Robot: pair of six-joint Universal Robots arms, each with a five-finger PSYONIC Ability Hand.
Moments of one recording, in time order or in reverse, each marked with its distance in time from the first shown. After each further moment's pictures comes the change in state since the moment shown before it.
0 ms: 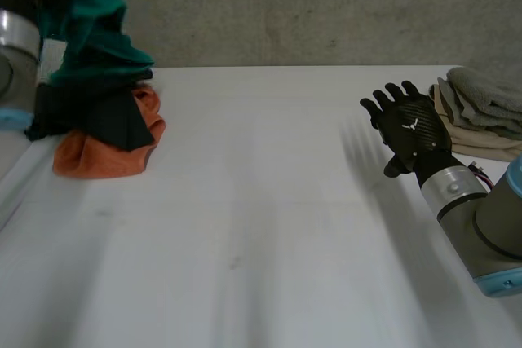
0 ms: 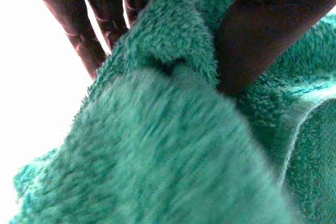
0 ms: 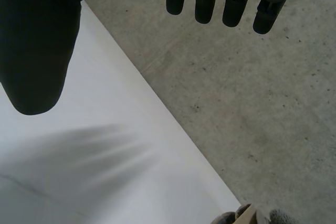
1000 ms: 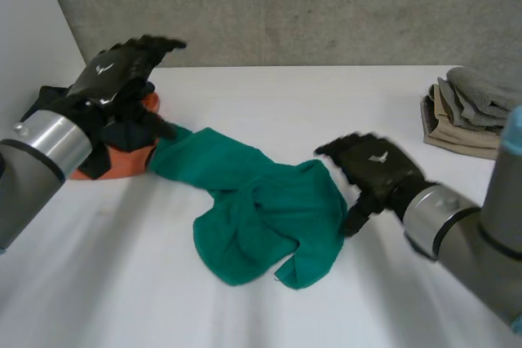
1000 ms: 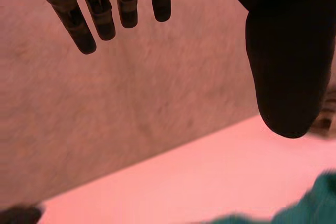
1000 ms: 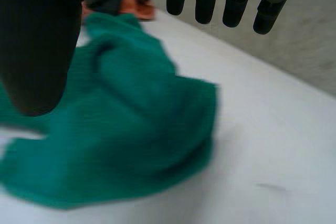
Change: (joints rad) left arm -0.122 0.505 -0.747 -0.350 0.221 -0.100; right arm 0.214 -0.177 -0.122 0.713 0.054 0.325; left_hand -0.919 -0.988 -0.968 -0.994 -0.902; right_hand 0.000 0.000 0.000 0.000 0.000
